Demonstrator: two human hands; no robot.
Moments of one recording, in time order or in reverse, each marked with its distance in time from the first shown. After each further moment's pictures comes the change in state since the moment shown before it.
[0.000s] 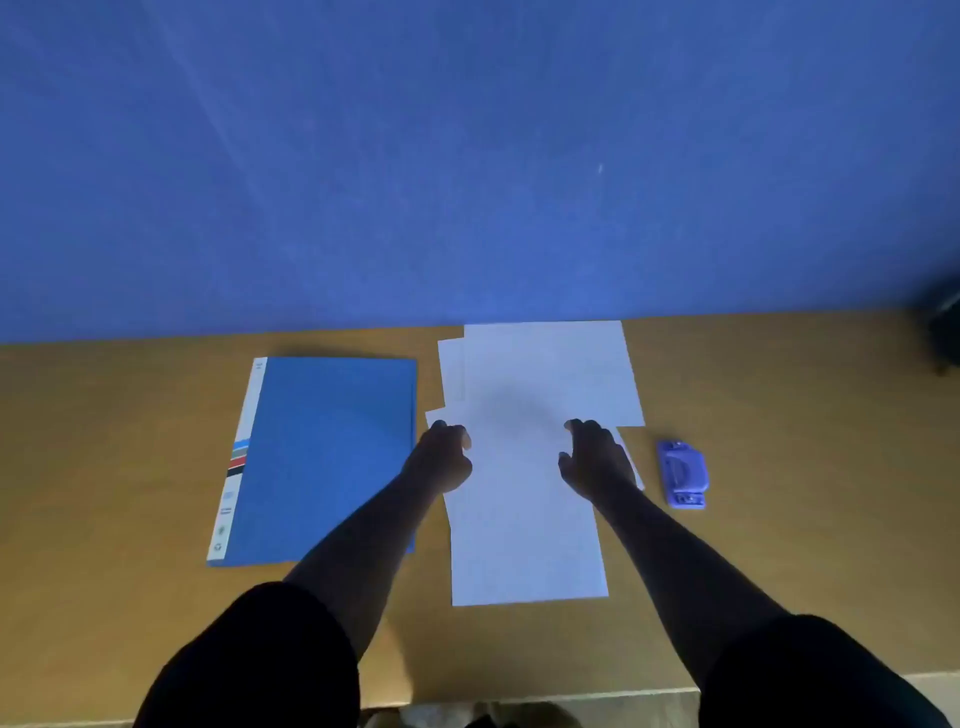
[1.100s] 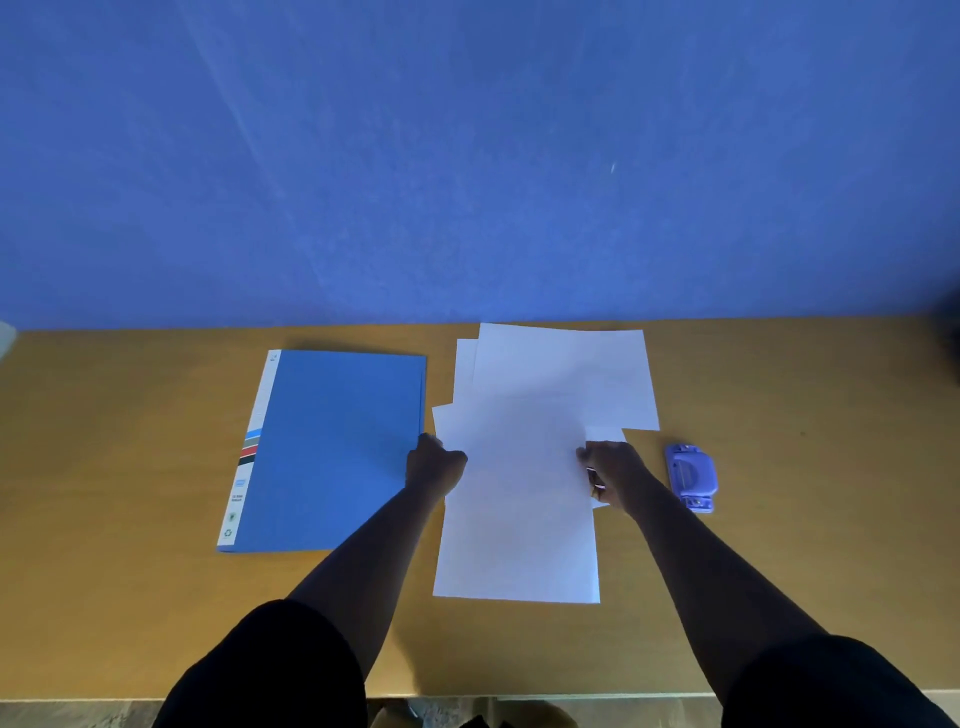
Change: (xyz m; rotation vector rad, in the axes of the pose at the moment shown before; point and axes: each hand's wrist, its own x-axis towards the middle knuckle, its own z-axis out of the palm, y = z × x) left_hand -0.011 -0.005 0.014 -0.496 0.153 -0.429; right_hand 0.005 0.019 -0.005 1.129 -0.230 0.554
